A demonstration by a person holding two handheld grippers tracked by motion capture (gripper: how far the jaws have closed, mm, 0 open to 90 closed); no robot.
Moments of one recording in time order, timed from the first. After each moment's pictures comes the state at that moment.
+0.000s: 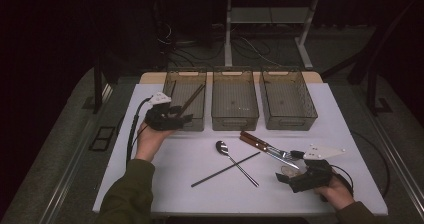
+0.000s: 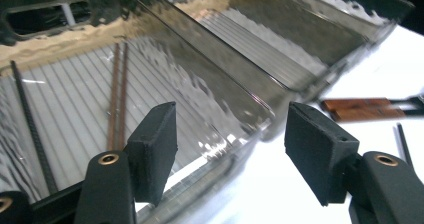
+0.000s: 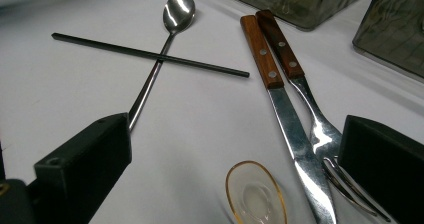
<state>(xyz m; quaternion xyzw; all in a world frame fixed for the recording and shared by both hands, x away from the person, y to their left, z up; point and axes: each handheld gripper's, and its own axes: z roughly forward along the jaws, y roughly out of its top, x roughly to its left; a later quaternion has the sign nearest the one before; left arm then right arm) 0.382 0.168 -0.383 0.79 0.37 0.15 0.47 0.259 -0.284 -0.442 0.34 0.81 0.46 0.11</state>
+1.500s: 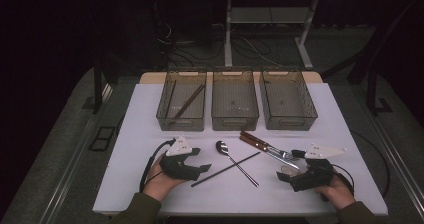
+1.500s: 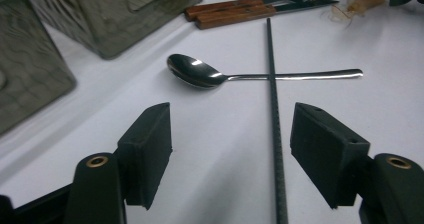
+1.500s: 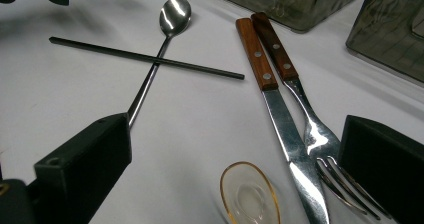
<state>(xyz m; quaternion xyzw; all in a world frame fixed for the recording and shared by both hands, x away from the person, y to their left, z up) 0.282 0.123 -0.426 0.85 0.26 0.09 0.45 0.260 -0.287 -0.441 0.35 0.81 0.46 0.11</state>
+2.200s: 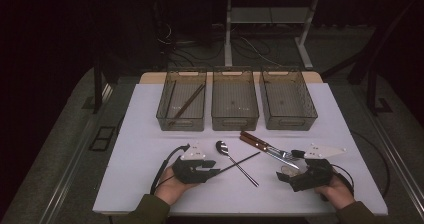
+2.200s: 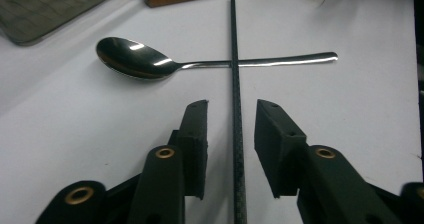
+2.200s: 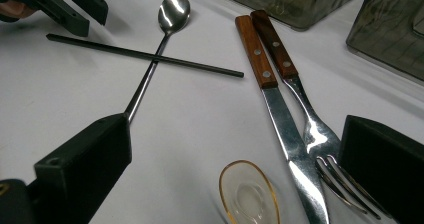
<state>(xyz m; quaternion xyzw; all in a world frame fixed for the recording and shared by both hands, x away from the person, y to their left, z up) 0.279 0.094 -0.444 0.87 0.24 0.05 0.43 0.260 -0.286 -0.442 0.35 0.81 0.46 0.11</state>
